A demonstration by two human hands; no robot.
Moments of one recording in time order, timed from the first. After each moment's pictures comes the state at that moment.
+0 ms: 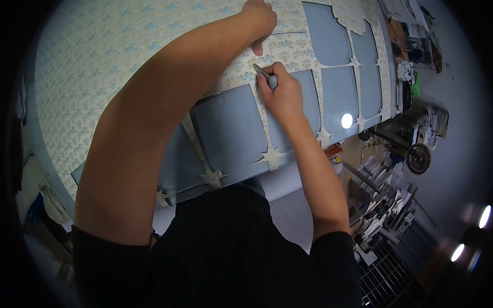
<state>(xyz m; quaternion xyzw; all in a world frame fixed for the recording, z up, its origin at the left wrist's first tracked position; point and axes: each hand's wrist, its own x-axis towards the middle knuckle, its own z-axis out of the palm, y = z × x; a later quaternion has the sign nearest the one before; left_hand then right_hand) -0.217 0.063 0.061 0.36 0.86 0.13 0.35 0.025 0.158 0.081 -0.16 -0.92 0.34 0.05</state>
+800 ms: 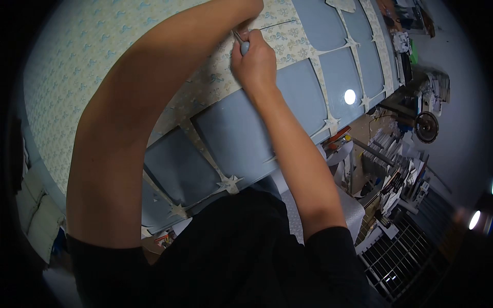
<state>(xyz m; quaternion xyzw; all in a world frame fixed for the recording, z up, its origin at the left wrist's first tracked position) -0.233 0.089 0.041 0.41 0.81 0.11 0.41 -0.049 0.119 0.056 -0.29 -0.90 0.29 0.18</state>
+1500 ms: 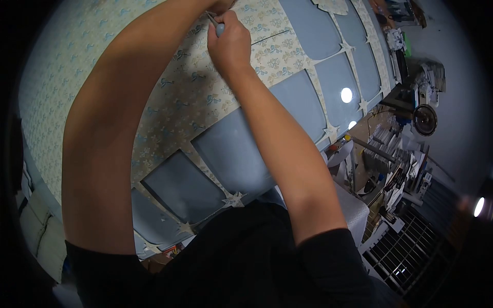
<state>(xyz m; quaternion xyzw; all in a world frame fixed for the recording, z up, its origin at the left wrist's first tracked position) -0.273 0.116 0.034 0.42 0.80 0.11 0.42 -0.140 0.132 0.025 -0.22 -0.88 0.31 0.29</state>
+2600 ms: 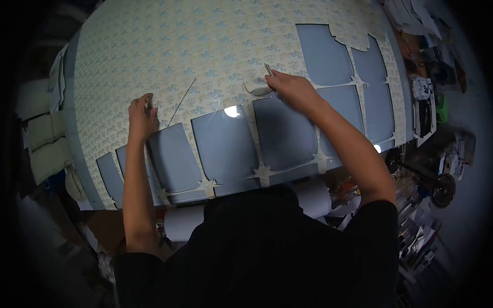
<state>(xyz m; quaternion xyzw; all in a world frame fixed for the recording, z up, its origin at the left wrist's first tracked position) -0.076 -0.190 0.071 0.07 0.98 0.19 0.03 -0.012 0.290 0.048 0.23 -0.96 0.18 0.00</state>
